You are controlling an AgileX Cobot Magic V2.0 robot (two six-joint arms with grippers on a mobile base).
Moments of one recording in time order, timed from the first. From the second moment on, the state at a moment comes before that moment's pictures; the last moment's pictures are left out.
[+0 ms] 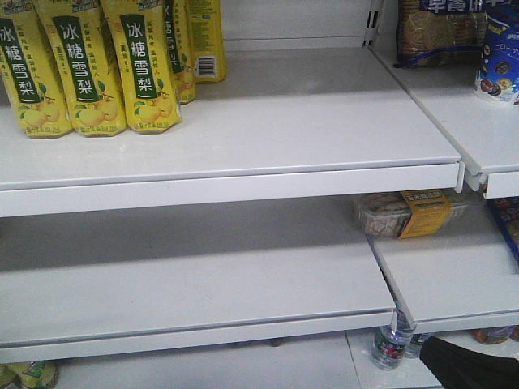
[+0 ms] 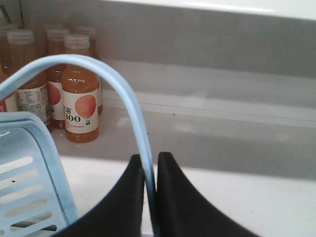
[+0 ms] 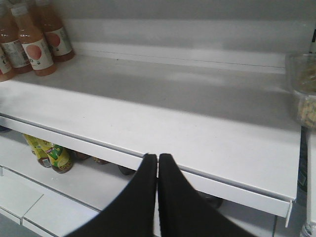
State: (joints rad) left arm 0.15 0.04 0.04 0.10 0.14 -0.23; right arm 0.45 0.40 -0.12 0.92 0.16 -0.76
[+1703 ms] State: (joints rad) left arm 0.15 0.04 0.04 0.10 0.14 -0.23; right arm 0.16 0.00 0.03 0.16 0.20 -0.35
